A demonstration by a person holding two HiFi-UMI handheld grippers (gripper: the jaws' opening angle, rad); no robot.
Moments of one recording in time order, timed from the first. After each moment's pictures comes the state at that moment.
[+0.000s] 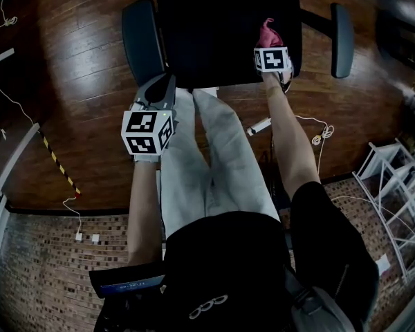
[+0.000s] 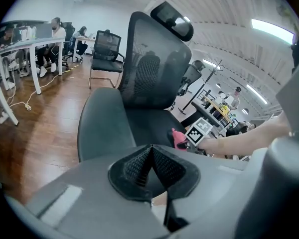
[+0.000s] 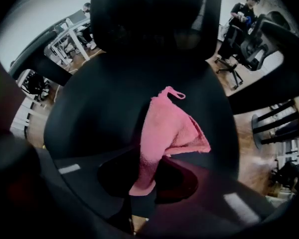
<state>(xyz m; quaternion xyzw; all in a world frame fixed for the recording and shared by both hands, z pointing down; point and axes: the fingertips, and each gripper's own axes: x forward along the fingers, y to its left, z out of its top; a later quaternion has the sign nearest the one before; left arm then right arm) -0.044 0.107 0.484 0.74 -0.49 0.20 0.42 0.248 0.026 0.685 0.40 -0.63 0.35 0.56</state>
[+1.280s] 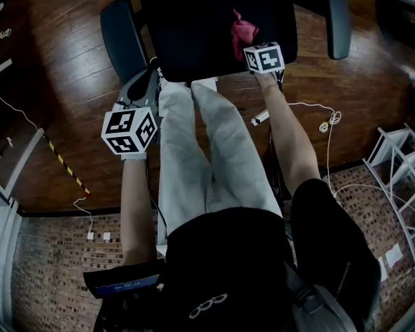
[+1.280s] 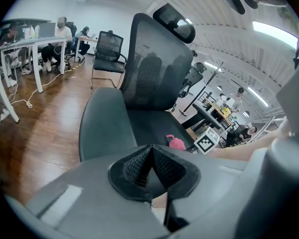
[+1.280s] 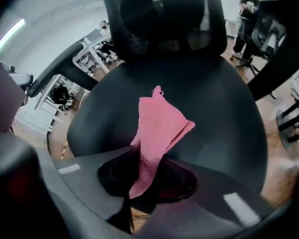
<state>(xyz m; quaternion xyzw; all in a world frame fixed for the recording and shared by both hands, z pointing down) -0.058 0.105 0.485 0.73 -0.50 0.19 0.43 0.207 0.063 0.689 0.33 -0.72 0.39 0.47</state>
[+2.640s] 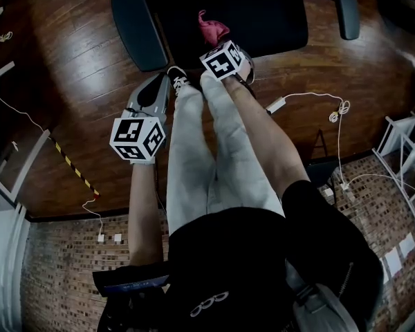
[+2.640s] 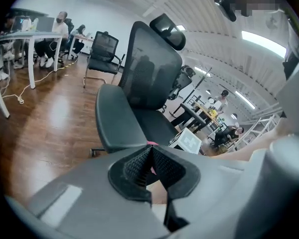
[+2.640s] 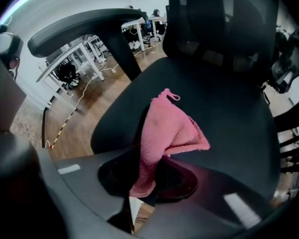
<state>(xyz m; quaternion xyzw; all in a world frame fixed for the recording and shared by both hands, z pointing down) -0.067 0.157 0.475 0.77 -0.45 0.15 0.42 0.057 0.119 0.672 0.29 -0.74 0.29 0.53</state>
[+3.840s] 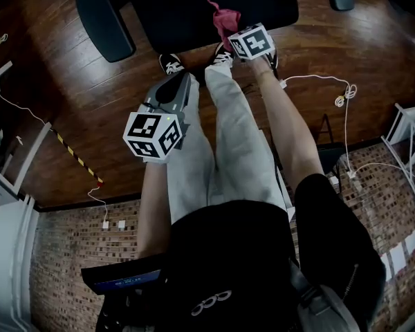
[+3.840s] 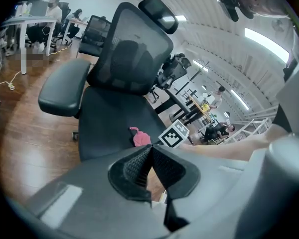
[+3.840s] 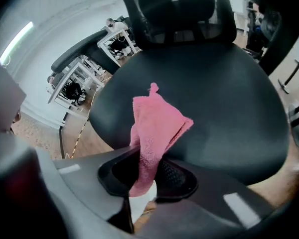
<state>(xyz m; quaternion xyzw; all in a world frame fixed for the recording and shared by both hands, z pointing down) 0.049 0.197 0.470 0.77 -0.40 0.17 0.47 0.180 0.148 0.687 0.27 -0.73 0.41 0.48</state>
